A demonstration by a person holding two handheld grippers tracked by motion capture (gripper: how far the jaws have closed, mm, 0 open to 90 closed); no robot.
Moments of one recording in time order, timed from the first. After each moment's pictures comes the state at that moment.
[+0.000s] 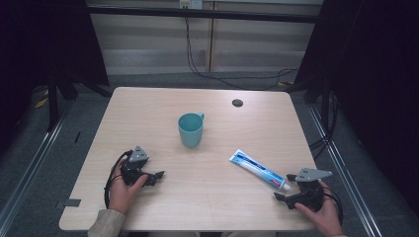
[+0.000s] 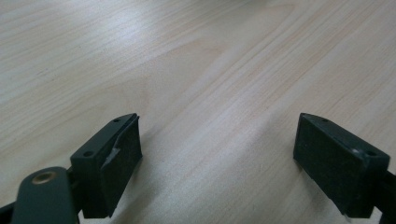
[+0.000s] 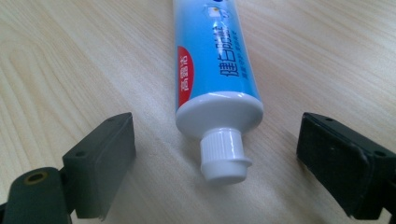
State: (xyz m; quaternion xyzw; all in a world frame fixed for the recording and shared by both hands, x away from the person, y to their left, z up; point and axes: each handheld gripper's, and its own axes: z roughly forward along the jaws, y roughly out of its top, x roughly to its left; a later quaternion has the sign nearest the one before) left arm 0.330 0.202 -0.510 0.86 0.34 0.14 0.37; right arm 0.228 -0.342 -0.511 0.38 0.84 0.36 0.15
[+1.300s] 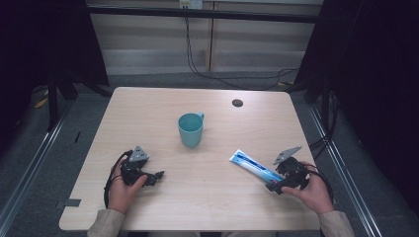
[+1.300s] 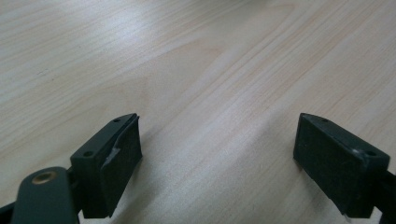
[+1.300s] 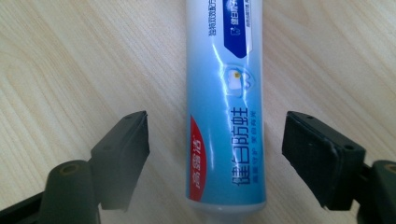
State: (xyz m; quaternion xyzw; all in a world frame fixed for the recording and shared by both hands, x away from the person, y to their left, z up) left arm 0.330 0.202 -0.509 0.86 0.33 0.14 0.37; right arm 0.277 -0.291 -0.469 0.37 0.91 0.20 0.07
